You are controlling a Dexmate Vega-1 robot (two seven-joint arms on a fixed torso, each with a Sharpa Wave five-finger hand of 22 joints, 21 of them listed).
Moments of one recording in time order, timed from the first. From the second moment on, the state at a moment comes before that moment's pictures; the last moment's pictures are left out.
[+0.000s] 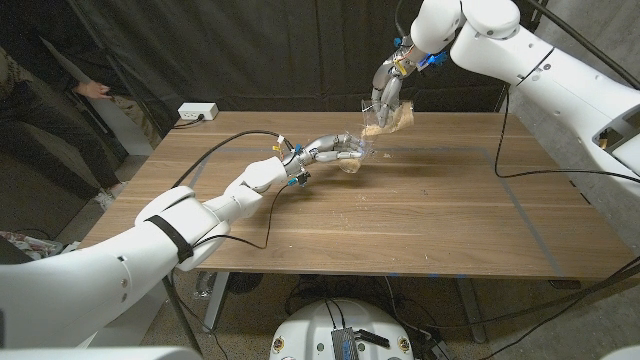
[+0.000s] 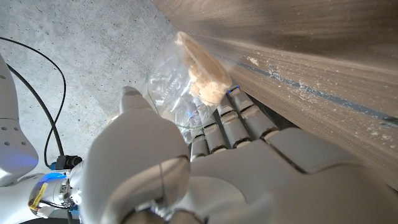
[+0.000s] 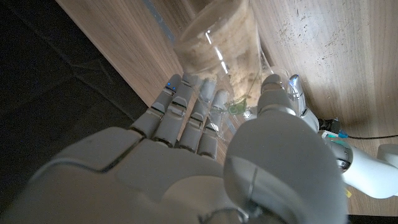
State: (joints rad) left arm 0.27 0.19 0.79 -0.36 -0.23 -0.98 -0.48; left_hand 0.93 0.13 -0.13 0.00 0.24 0.28 -0.04 0.58 0.38 0.47 -0.12 0.57 0.60 0.56 -0.05 0.18 0.48 0.48 -0.04 0.35 0.20; right arm 0.08 -0.72 -0.92 -1.77 -0.59 -0.18 1.28; right_hand 0.85 0.07 0.25 -0.17 0.18 0.51 -0.09 0.60 0.50 0.60 -0.13 0.61 0.88 0.78 -0.09 0.30 0.89 0.35 -0.04 0.54 0.20
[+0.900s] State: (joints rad) left arm 0.25 0.19 0.80 -0.36 -0.22 -0.97 -0.46; left_hand 0.95 0.15 -0.12 -0.01 0.24 0.13 -0.05 0.50 0.40 0.34 -0.11 0.49 0.57 0.39 -0.04 0.18 0.45 0.45 -0.05 0.34 0.21; right arm 0.05 -0.73 -0.90 -1.80 -0.66 -0.10 1.26; right_hand 0.86 0.06 0.26 -0.18 0.19 0.52 -0.09 0.60 0.49 0.61 -0.15 0.60 0.88 0.79 -0.09 0.29 0.89 0.35 -0.04 0.53 0.20
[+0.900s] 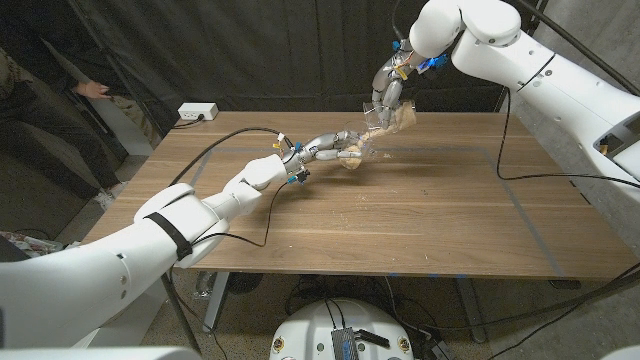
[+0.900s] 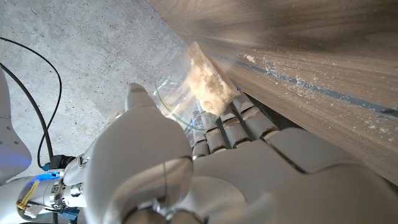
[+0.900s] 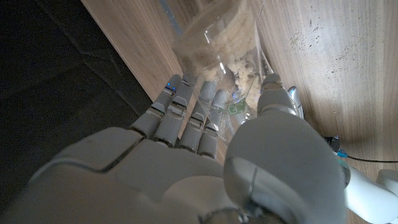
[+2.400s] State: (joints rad) left arm 0.25 0.17 0.82 -0.36 -0.23 -0.91 -0.44; left_hand 0.98 0.16 -0.09 -0.01 0.24 0.11 -0.10 0.49 0.43 0.29 -0.17 0.43 0.57 0.37 -0.04 0.22 0.40 0.43 -0.04 0.34 0.20; right arm 0.06 -0.69 -0.89 -1.76 -0.72 -0.01 1.32; right_hand 0.87 0.05 0.26 -0.18 0.20 0.52 -0.08 0.59 0.50 0.60 -0.15 0.59 0.89 0.80 -0.09 0.28 0.90 0.35 -0.04 0.52 0.20
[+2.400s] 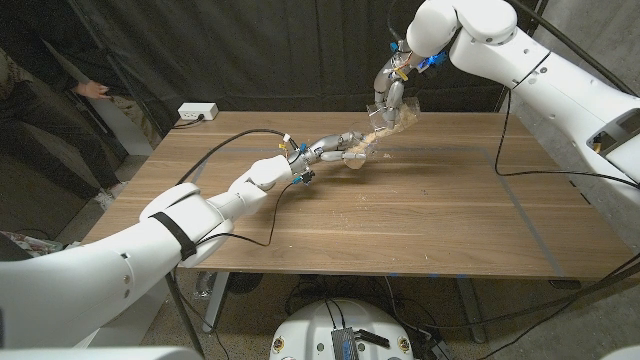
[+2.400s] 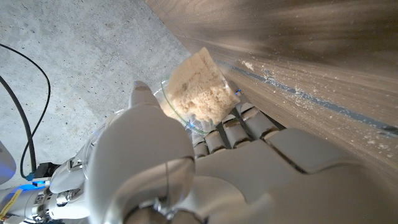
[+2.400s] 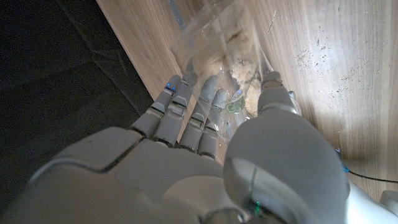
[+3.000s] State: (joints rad) left arm 0.25 0.16 0.83 -0.36 -0.23 -0.90 -0.44; left_hand 0.97 0.15 -0.08 0.00 0.23 0.12 -0.10 0.49 0.43 0.29 -0.18 0.42 0.57 0.38 -0.04 0.23 0.39 0.44 -0.04 0.35 0.20; right arm 0.07 -0.68 -0.90 -1.76 -0.73 0.00 1.34; right_hand 0.87 0.05 0.26 -0.18 0.19 0.52 -0.08 0.59 0.51 0.59 -0.14 0.59 0.90 0.80 -0.09 0.28 0.91 0.35 -0.04 0.52 0.20
